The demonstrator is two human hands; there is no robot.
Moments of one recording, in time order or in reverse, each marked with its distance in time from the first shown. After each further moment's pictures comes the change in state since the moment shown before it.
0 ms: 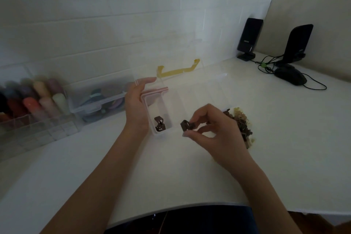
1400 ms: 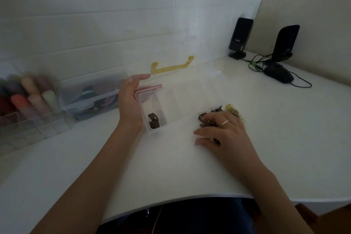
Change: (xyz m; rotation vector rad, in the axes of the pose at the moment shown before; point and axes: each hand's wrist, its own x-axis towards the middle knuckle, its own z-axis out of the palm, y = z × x) left_hand 0.006 -0.005 -0.005 0.016 -0.024 0.082; right_hand -0.023 0.040 -0.029 -0.808 -0.019 -0.164
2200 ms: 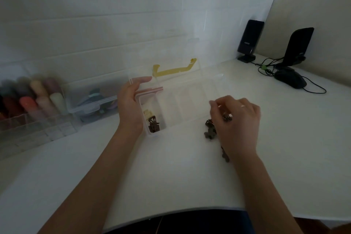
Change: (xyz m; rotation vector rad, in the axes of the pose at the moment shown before) left_hand 0.008 0.002 -0.010 -0.011 0.062 -0.002; right_hand 0.046 -0.018 -0.001 0.020 0.428 0.294
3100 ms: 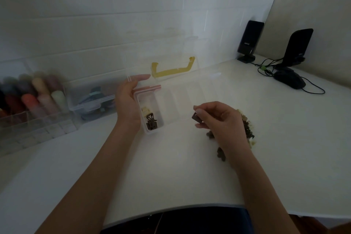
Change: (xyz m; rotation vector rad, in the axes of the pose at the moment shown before) left_hand -0.006 0.011 0.007 -0.069 0.053 -0.006; right_hand -0.002 -0.016 -0.001 0.902 -0.368 0.521
